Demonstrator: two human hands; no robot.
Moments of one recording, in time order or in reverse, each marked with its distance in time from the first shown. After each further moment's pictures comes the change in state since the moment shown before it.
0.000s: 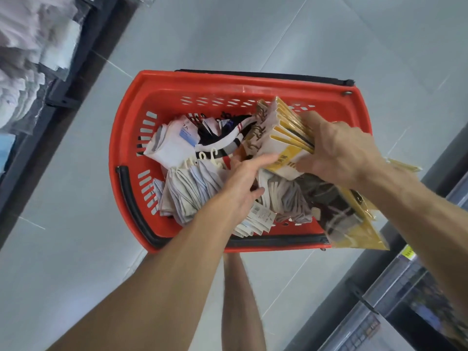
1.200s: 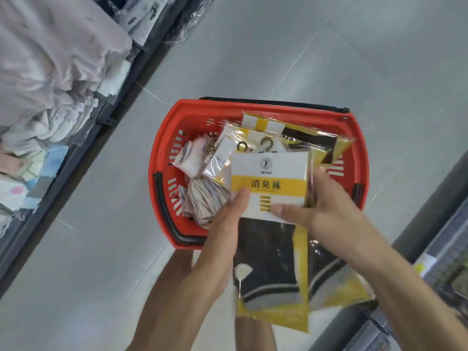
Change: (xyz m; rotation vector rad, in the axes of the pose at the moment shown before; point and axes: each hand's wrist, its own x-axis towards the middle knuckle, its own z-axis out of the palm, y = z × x) left_hand -0.111 -0.026 -0.047 0.028 -0.045 0.252; right_hand -0.111 -0.065 -0.026 1.071 -0.135 -0.128
